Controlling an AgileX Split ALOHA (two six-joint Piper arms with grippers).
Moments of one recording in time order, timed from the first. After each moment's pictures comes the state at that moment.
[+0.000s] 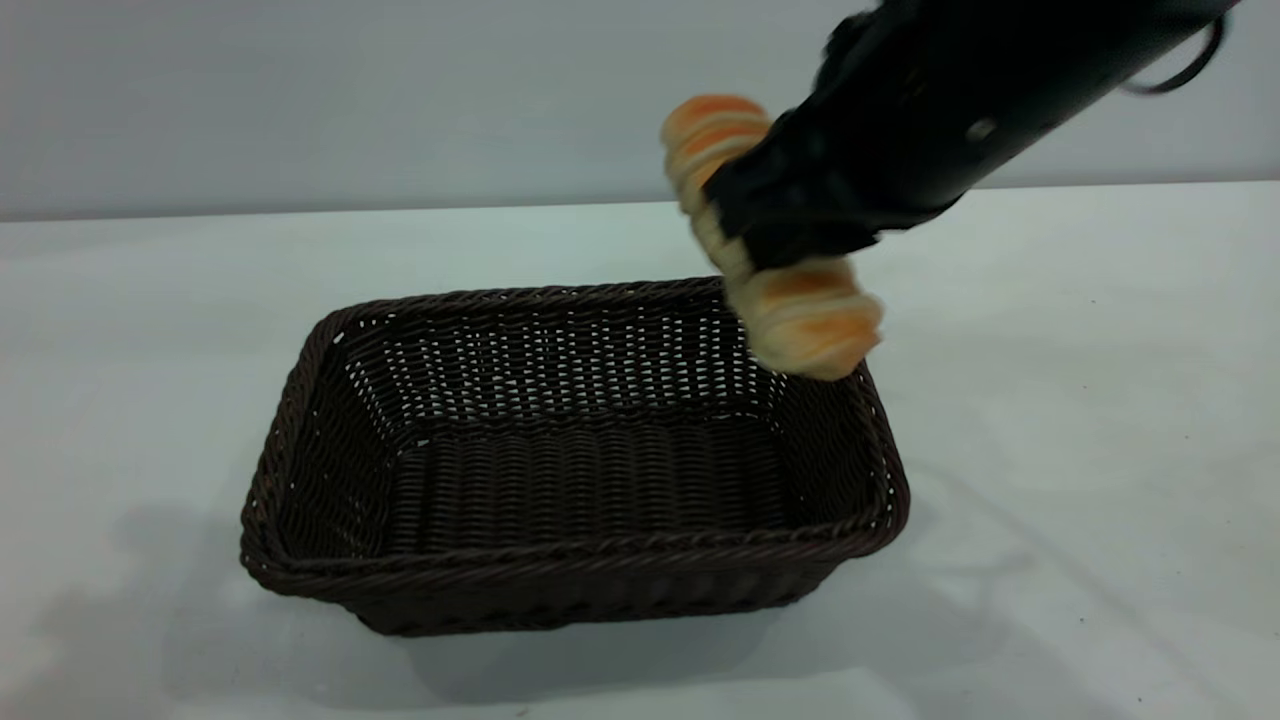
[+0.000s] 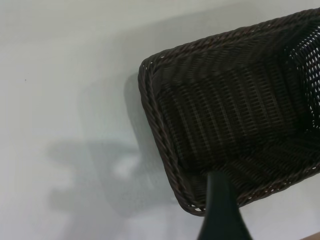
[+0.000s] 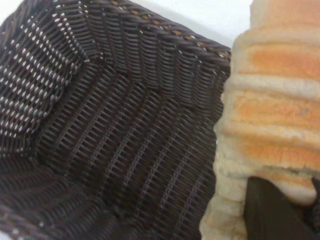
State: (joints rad) left arm -0.22 1.27 -1.07 -0.23 0.79 0.06; right arm 0.61 1.75 -0.93 0.30 0.04 -0.21
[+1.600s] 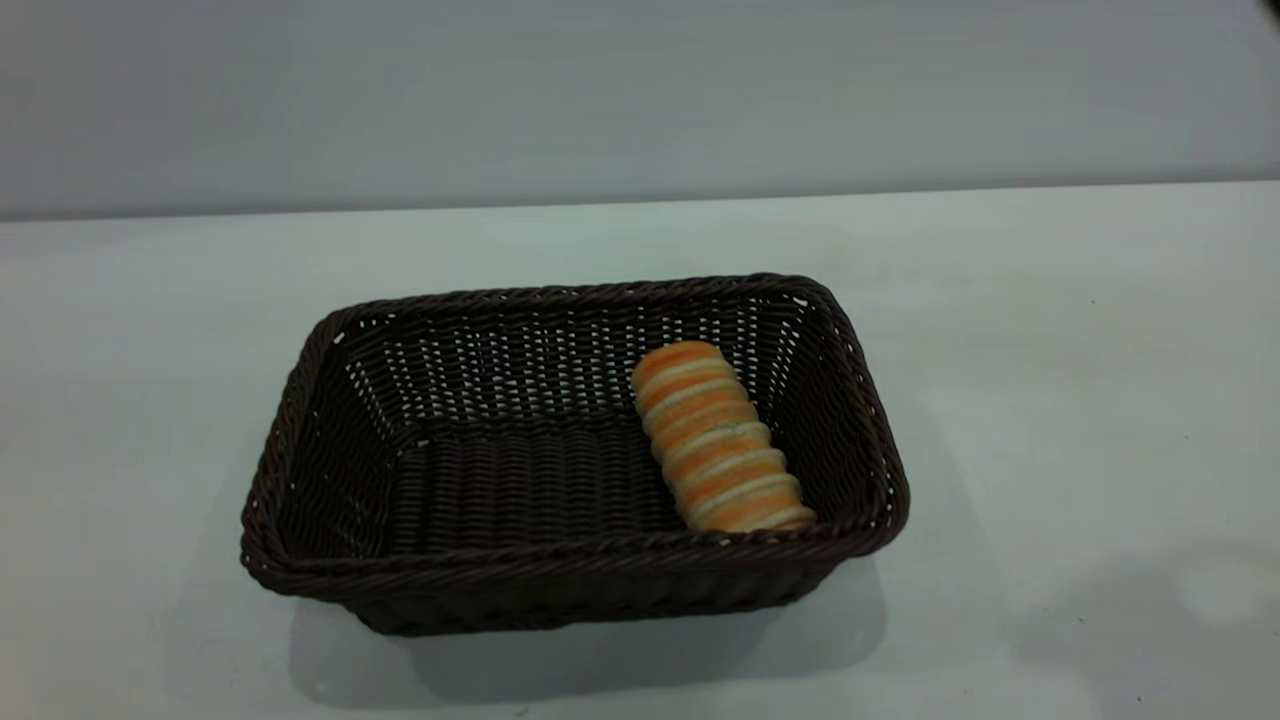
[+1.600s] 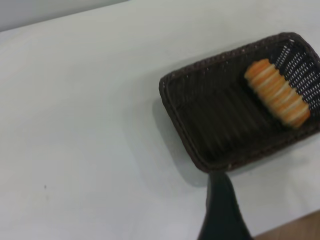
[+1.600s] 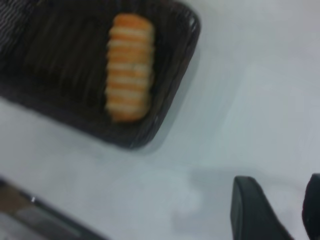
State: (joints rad) left arm -0.22 0.66 -1.07 -0.12 1.10 0.08; right arm 0.23 1.12 -0.92 0.29 0.85 -0.35
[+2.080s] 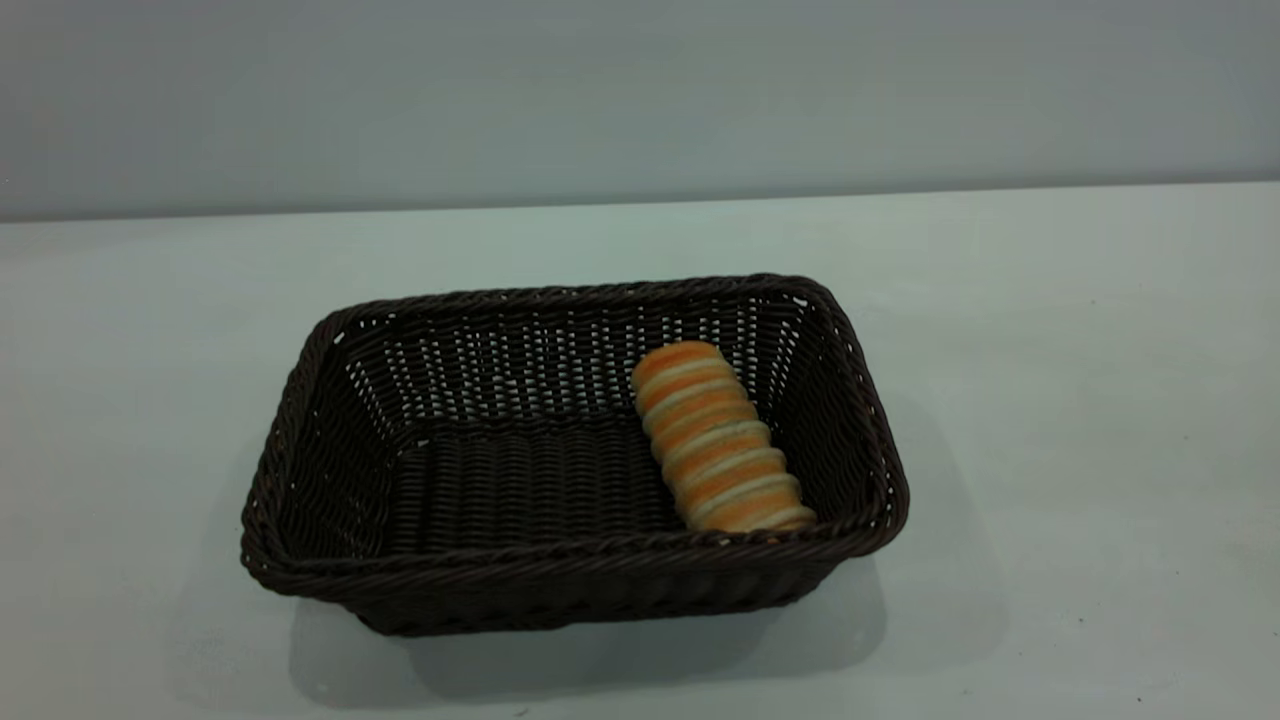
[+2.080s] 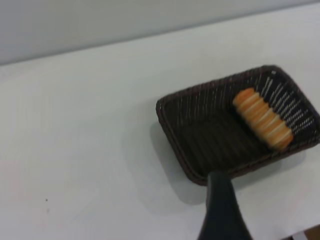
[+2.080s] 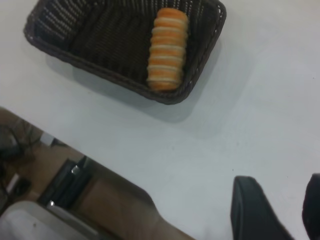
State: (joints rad) left arm -0.22 0.42 -1.07 -0.12 1.16 0.03; right arm 0.23 0.63 -0.92 0.28 1.19 -0.26
